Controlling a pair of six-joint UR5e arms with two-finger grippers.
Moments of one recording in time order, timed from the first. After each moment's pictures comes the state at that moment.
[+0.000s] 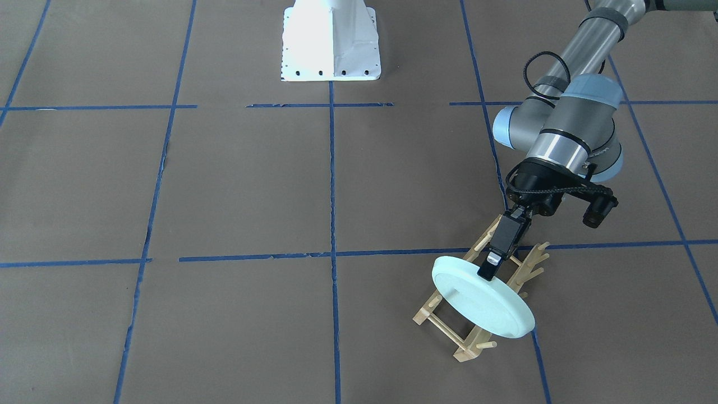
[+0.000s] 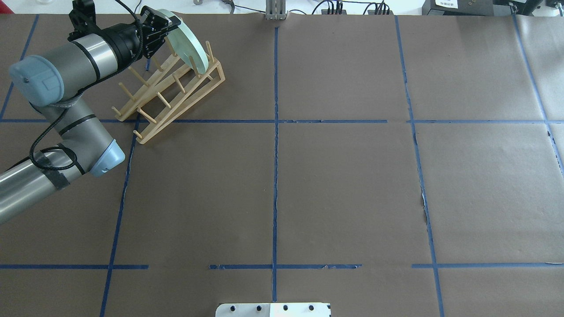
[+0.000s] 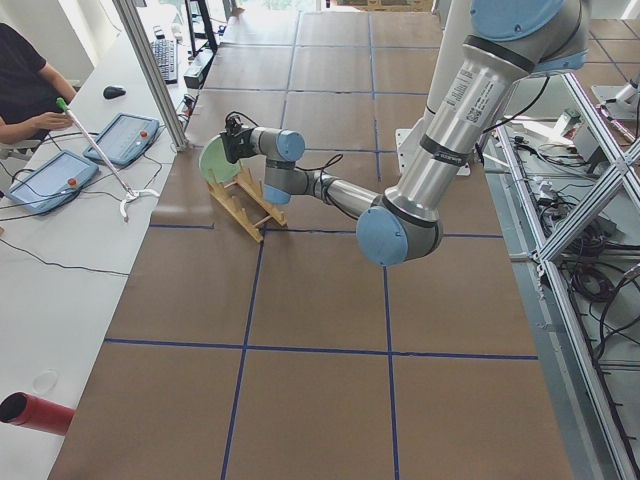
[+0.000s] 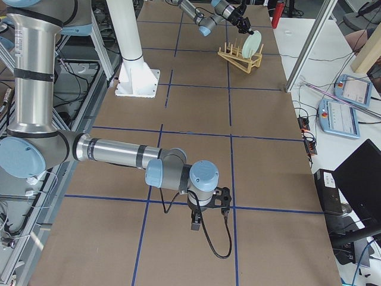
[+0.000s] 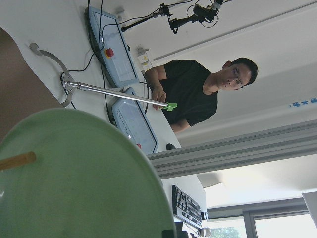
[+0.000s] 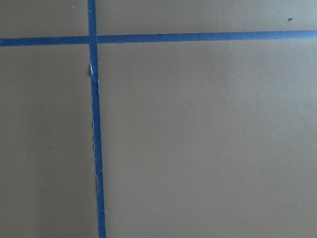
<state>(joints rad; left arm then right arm) -0.84 -2.09 -1.31 -3.04 -1.52 -1.89 1.62 -1.69 1.59 -1.59 2.30 -0.07</state>
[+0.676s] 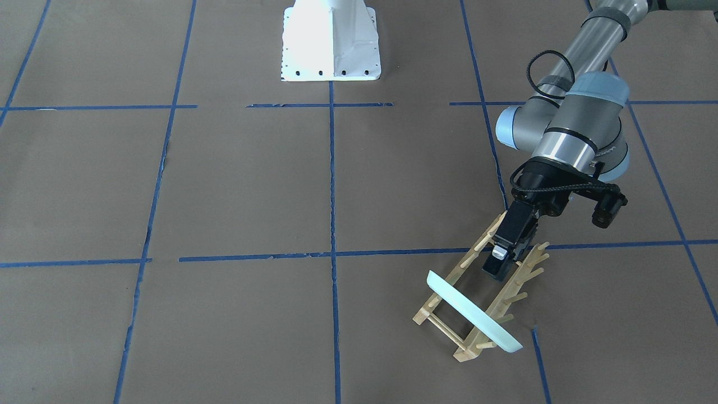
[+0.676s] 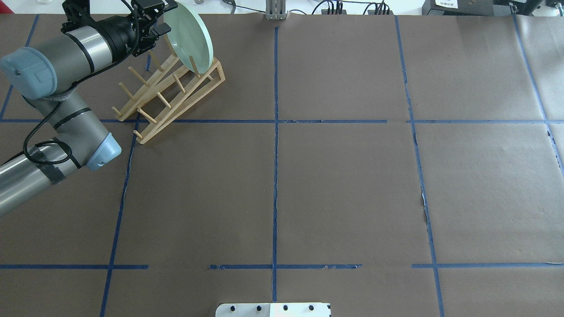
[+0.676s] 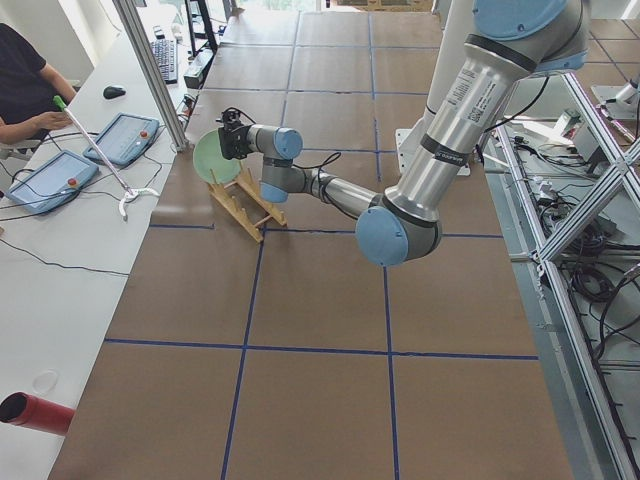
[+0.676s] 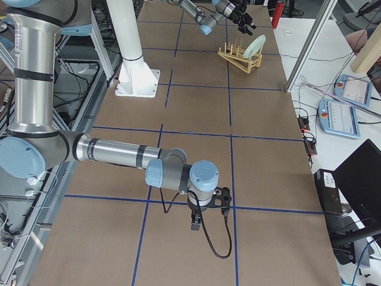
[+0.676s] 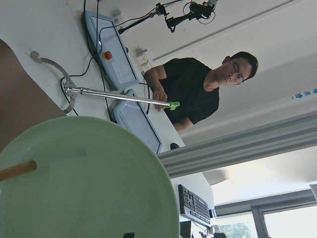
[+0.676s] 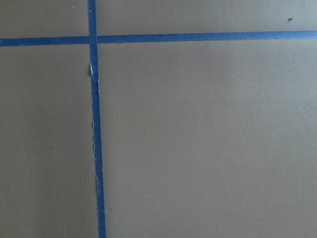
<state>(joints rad) -0.89 -2.09 -1.32 -3.02 -1.56 -1.81 1.62 -1.69 1.60 -1.59 2.30 -0.07</state>
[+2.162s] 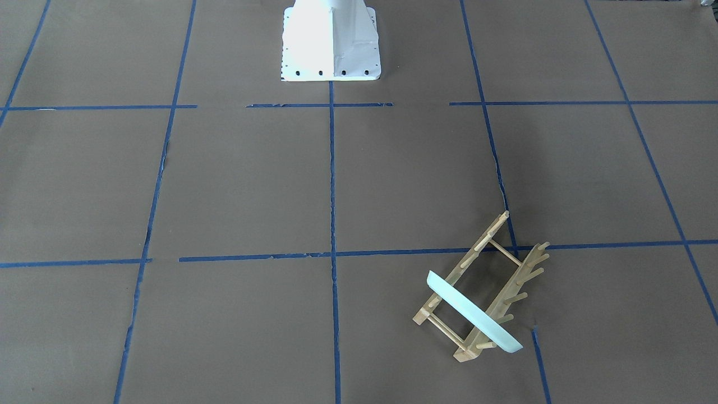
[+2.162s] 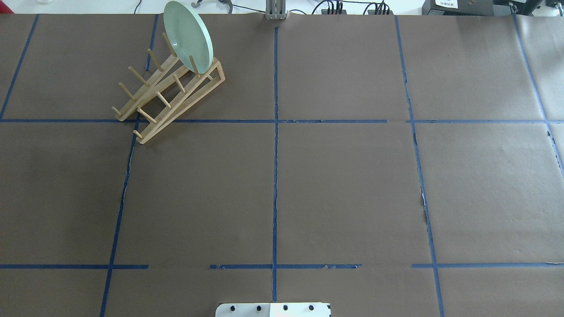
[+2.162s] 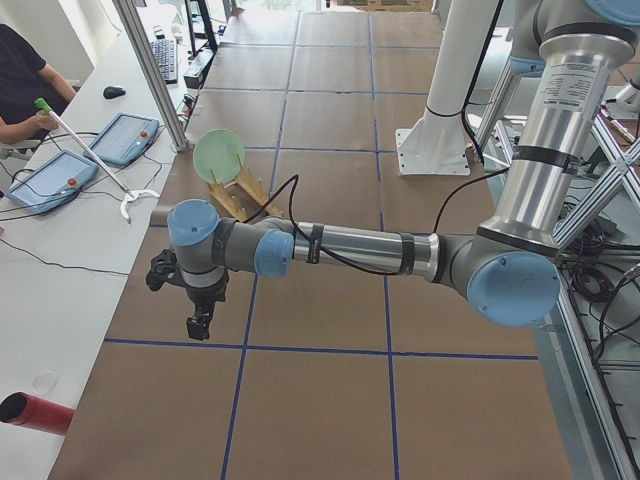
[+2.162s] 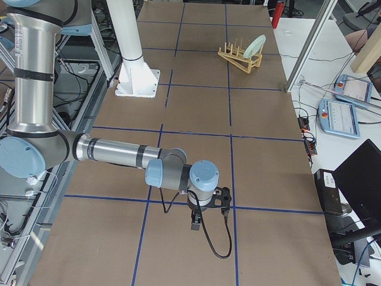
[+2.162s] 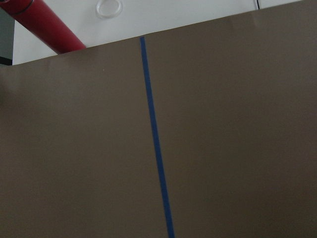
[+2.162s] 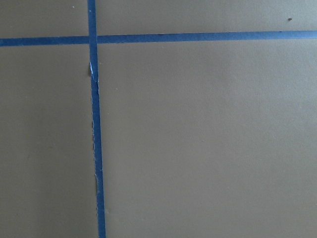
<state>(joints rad) -1.59 -1.80 -1.43 -1.58 -2.27 0.09 1.62 -1.69 1.59 -1.59 2.30 -0.07</state>
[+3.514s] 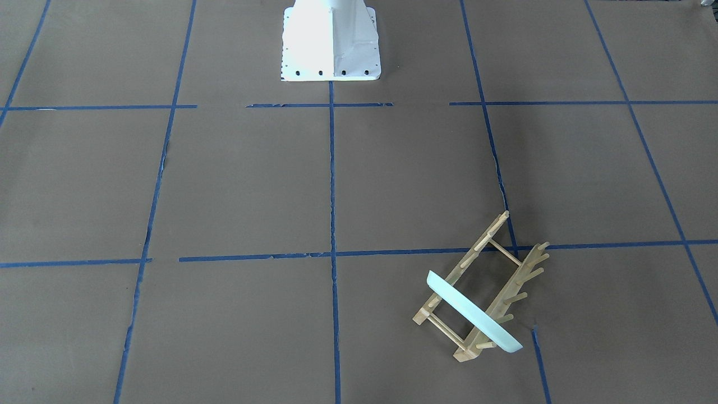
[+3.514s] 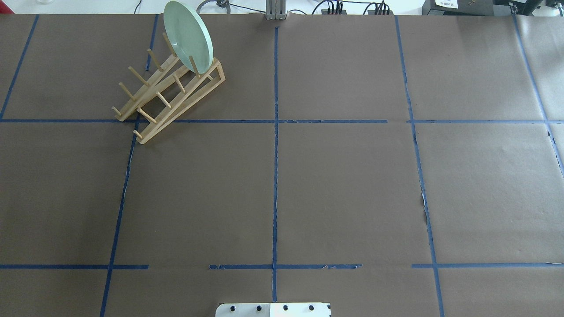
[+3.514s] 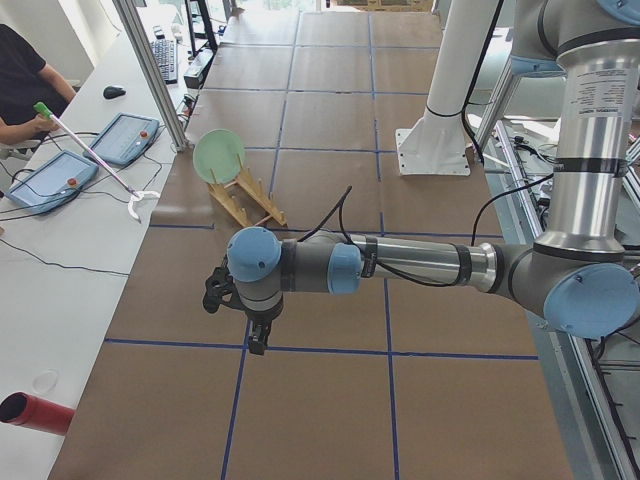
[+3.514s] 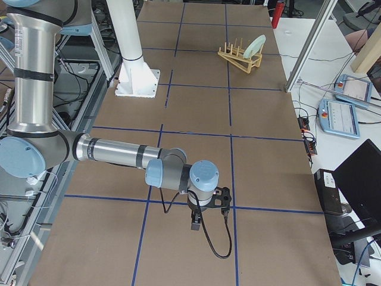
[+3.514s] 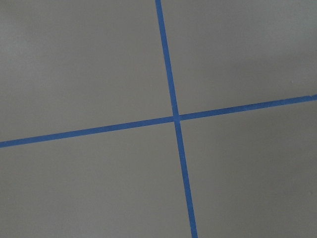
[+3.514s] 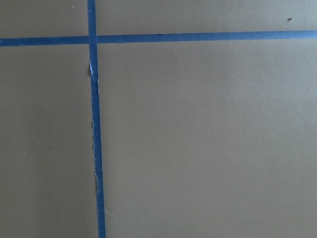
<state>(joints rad) -1.67 -1.58 -1.64 -1.52 -2.44 0.16 1.62 -1.69 1.59 -1.59 2.30 -0.07</state>
